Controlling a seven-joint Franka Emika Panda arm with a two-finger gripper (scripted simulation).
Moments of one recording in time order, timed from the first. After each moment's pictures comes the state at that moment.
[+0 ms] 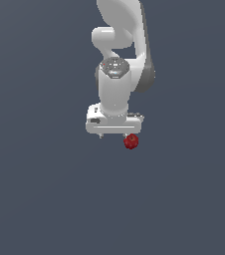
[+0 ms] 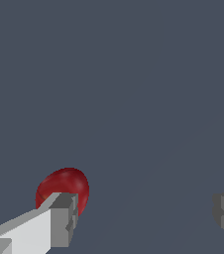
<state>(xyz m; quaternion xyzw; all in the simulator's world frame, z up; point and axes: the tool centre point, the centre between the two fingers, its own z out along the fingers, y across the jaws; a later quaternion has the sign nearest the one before) 0.000 0.003 0.173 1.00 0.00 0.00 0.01</state>
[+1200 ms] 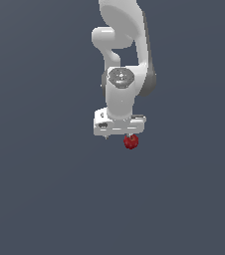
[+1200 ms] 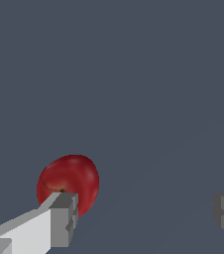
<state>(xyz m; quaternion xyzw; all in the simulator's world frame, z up) -0.018 0.024 0.141 1.00 0.04 -0.02 0.00</state>
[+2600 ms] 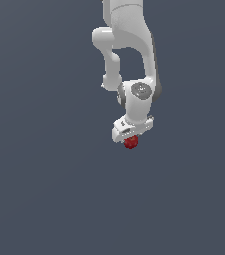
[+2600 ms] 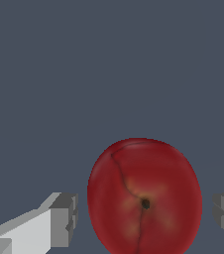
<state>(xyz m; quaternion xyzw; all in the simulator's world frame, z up) -0.058 0.096 0.068 0.98 0.21 0.00 0.00</state>
